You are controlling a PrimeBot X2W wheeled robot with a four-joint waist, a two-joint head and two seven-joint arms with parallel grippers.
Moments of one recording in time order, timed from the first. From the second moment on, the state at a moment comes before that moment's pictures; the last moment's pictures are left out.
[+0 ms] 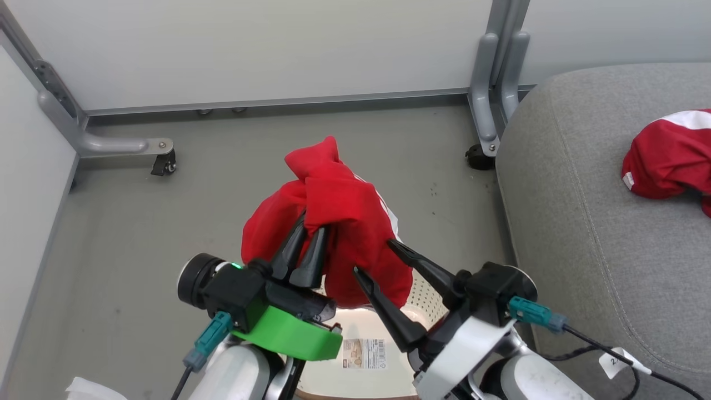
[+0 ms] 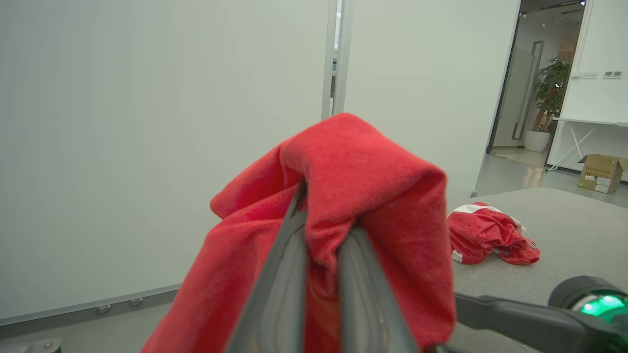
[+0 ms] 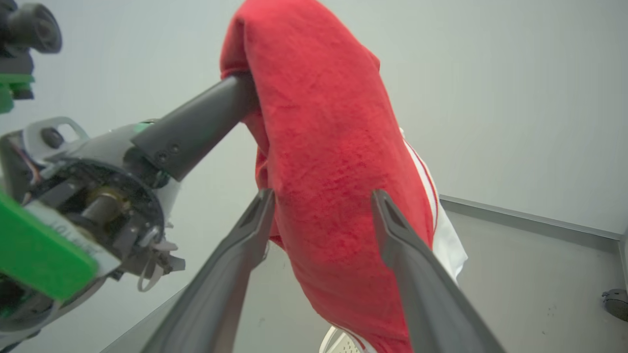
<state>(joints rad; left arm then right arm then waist) -0.22 0.11 -0.50 -0.02 -0.33 -0.01 -0.24 -0.17 -0.15 0.59 -0.08 0.39 0.13 -0.01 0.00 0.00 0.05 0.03</state>
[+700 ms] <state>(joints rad) -0.24 0.10 -0.55 0.00 -0.33 -0.02 -0.24 -0.45 -0.09 0.75 0.26 0.45 0.13 -0.16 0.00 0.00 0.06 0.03</state>
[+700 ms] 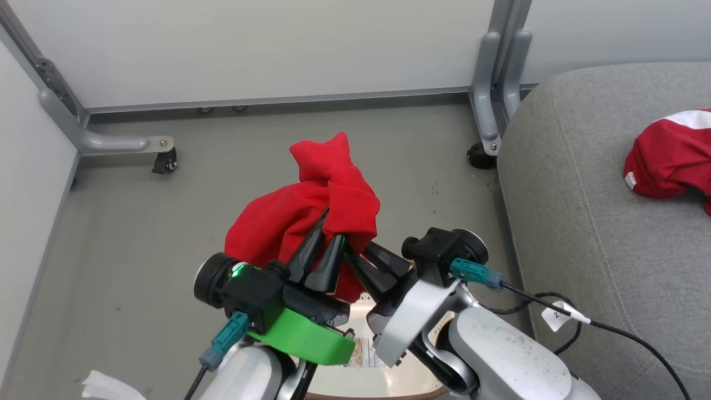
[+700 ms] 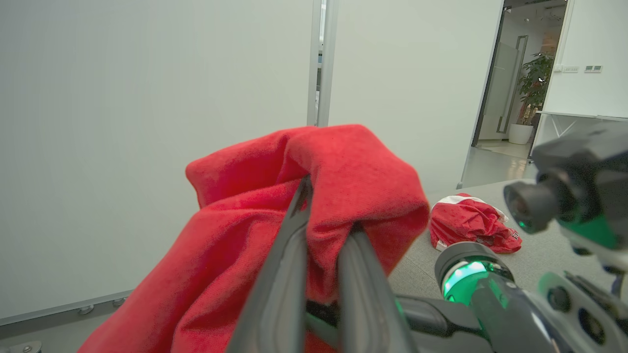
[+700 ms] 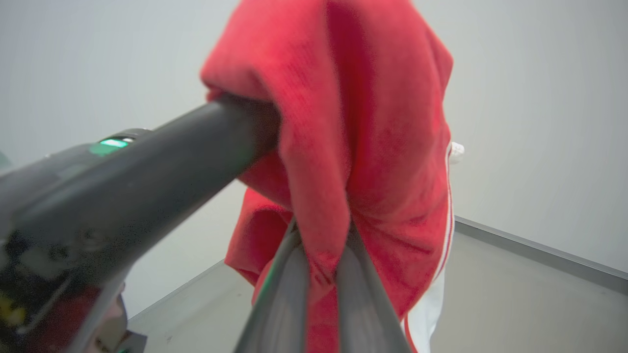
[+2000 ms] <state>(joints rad) -0.12 0.24 -0.60 -0.03 -0.33 -0.01 -0.15 -0.50 -0.13 0.74 0.40 0.50 0.13 -0.21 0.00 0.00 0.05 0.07</state>
